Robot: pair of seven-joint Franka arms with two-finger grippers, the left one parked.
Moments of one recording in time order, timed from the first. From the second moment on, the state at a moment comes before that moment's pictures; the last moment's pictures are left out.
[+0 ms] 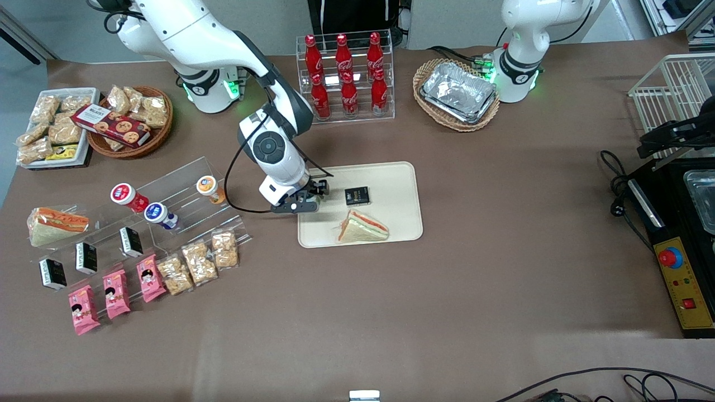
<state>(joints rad) 0.58 0.38 0.08 -2.14 0.14 2.50 0.57</state>
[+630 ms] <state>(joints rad) 0.35 0.16 0.05 -2.10 0.14 2.23 0.36</state>
